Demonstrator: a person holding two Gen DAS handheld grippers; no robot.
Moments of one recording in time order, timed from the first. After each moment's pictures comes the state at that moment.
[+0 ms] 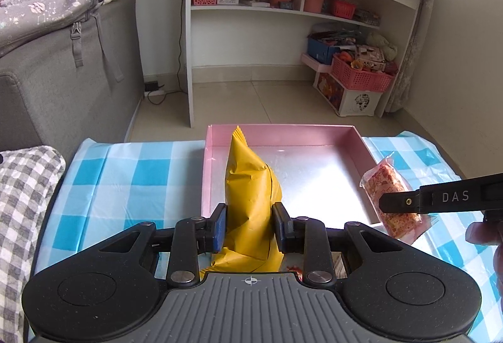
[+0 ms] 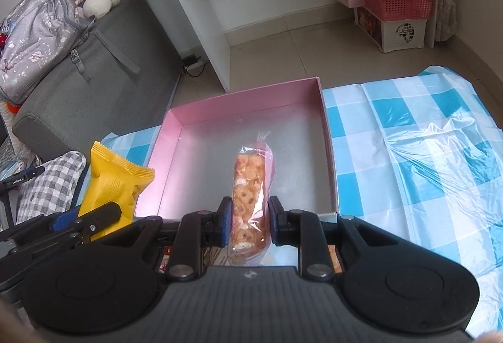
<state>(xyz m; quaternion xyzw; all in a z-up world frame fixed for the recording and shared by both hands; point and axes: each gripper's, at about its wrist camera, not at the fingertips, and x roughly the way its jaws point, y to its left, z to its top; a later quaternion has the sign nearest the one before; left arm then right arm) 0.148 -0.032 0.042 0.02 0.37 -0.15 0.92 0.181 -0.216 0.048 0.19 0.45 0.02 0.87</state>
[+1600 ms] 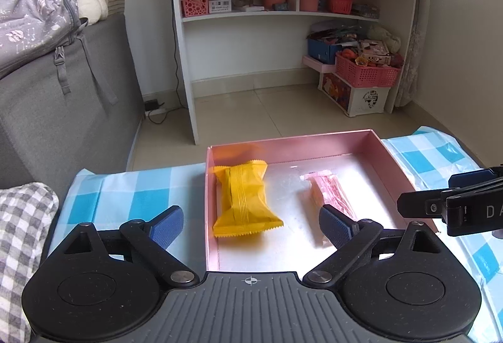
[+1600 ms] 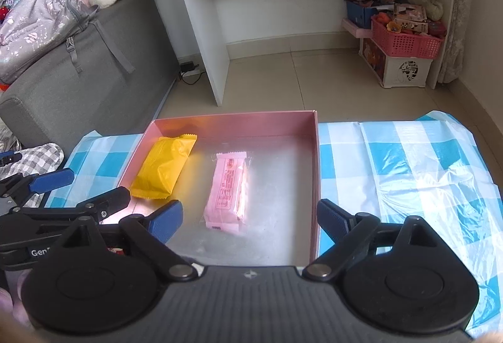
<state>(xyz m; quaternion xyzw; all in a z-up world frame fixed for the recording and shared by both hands) 0.174 -0.051 0.029 0.07 0.35 -0.14 0.92 0.199 -0.209 0.051 0.11 0.43 0.01 0.90</state>
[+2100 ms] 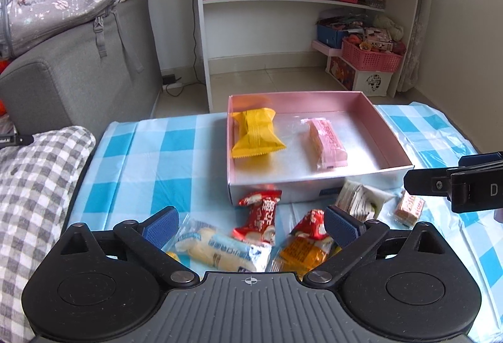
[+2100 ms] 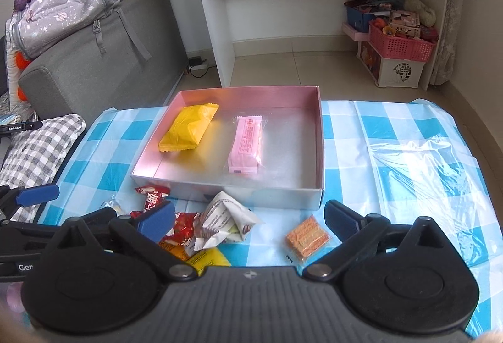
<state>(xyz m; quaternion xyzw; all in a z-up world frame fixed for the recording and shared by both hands) 0.084 -0.014 0.032 0.06 0.38 -0.12 0.92 0.128 -0.183 0.061 0.09 0.42 0.01 0.90</state>
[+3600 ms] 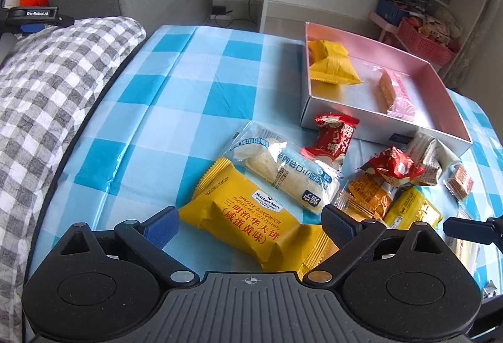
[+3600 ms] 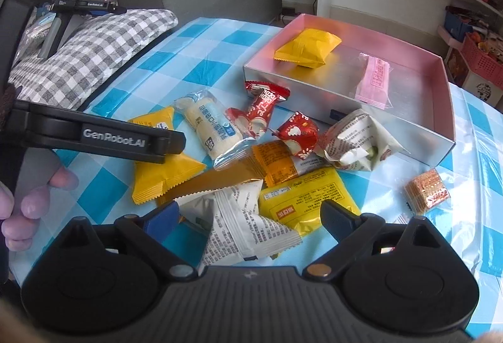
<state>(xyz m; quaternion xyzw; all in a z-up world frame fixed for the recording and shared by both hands) 0.087 0.044 -0.028 -0.03 0.47 -0.03 0.88 0.100 -0.088 0.010 -0.02 0.47 0.16 0.87</state>
